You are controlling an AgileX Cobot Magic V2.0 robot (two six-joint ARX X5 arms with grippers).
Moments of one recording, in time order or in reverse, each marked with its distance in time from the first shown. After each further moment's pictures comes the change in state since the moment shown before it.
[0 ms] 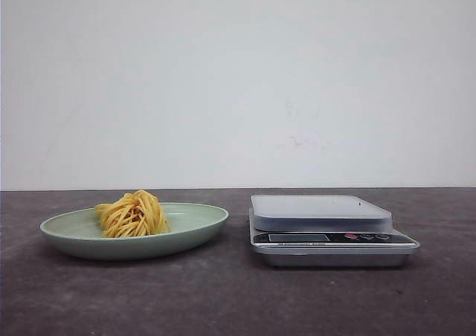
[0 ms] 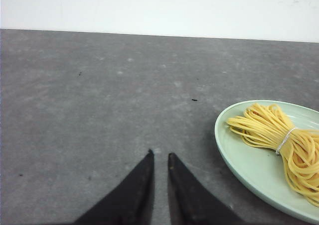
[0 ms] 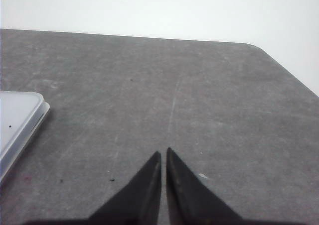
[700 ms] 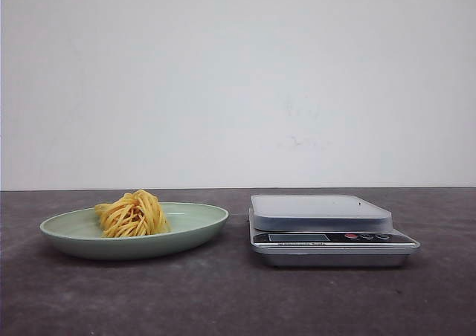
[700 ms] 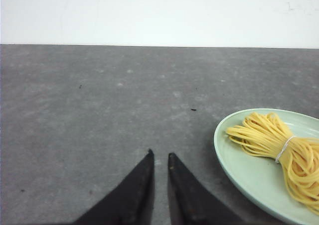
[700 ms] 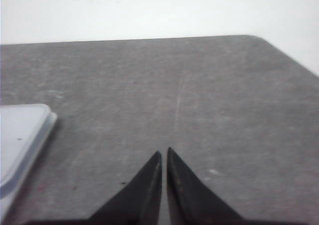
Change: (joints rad) left arm 0.000 0.000 0.000 0.050 0.003 0.010; right arm 0.000 0.000 0.004 -0.004 -0.018 0.119
